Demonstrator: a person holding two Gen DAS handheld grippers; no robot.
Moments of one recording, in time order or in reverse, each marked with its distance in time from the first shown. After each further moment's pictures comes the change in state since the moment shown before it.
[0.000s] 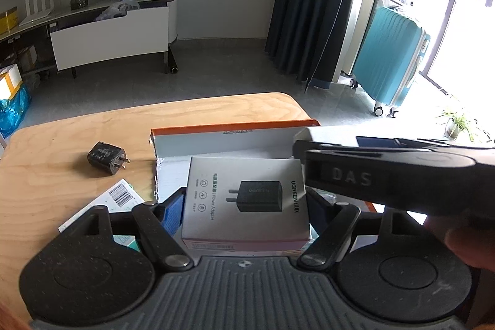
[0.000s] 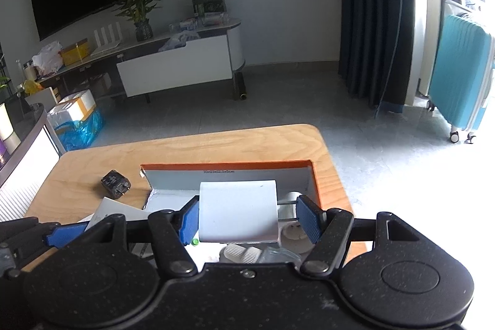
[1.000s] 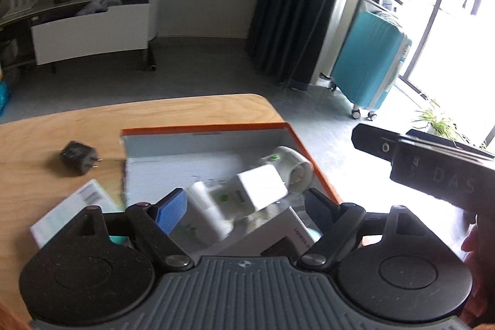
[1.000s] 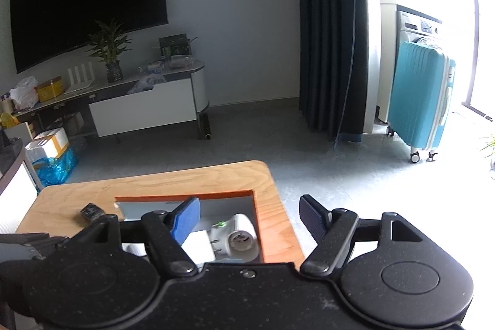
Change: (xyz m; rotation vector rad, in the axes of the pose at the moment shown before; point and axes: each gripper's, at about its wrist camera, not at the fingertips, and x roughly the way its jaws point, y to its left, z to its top) left arm -0.001 -0.008 0.002 -0.021 -0.002 -0.087; right arm -0.060 -0.022 -0.009 0.045 -0.164 -0.127
